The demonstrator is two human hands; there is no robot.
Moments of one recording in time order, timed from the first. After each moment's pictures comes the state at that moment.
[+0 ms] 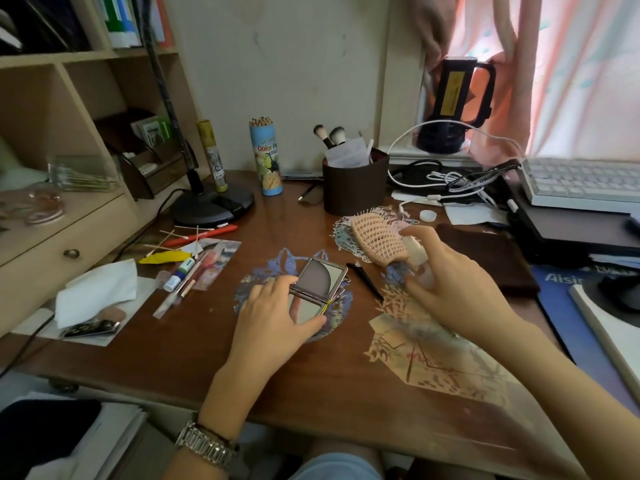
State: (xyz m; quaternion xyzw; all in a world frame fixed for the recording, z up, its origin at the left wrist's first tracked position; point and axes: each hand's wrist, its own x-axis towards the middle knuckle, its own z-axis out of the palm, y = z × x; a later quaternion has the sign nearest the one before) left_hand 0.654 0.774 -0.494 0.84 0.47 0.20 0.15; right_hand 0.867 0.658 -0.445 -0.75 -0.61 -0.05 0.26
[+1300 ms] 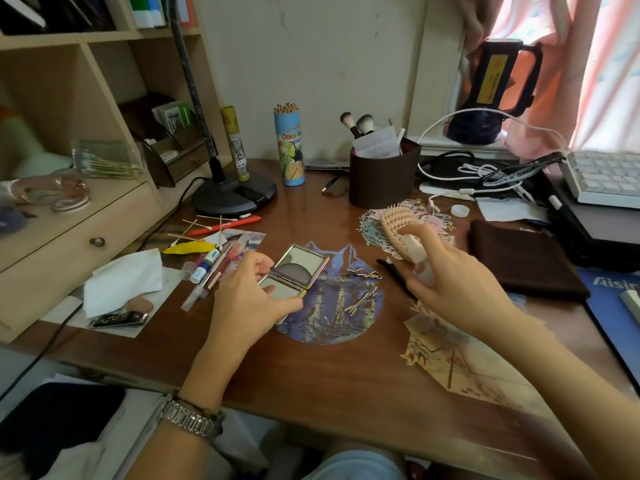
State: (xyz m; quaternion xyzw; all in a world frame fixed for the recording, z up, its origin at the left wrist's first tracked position) left_hand 0.607 0.821 -0.488 0.75 0.50 0.32 0.29; right_hand 0.847 0.695 -0.455 -0.73 -0.64 -0.05 0.25
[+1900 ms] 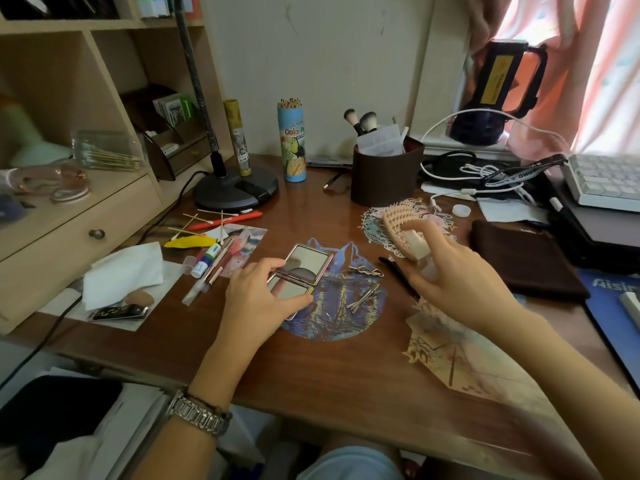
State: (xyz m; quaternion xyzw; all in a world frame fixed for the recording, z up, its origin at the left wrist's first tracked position) left_hand 0.609 0.821 -0.502 0.78 0.50 0.29 0.23; right_hand 0.847 0.696 -0.452 -0.72 -0.64 -0.04 0.25
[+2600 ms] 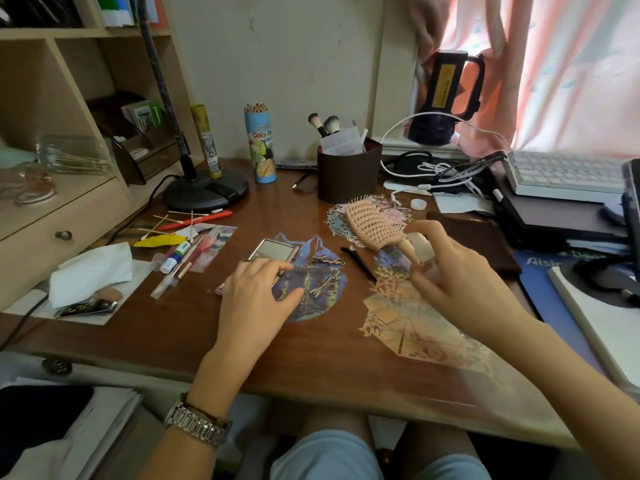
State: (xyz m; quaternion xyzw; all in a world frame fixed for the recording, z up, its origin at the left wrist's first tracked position) left_hand 0.635 0.772 -0.495 0.85 0.43 0.30 0.10; right_hand 0.851 0.624 -0.437 -0.73 -0.62 -0.04 0.28
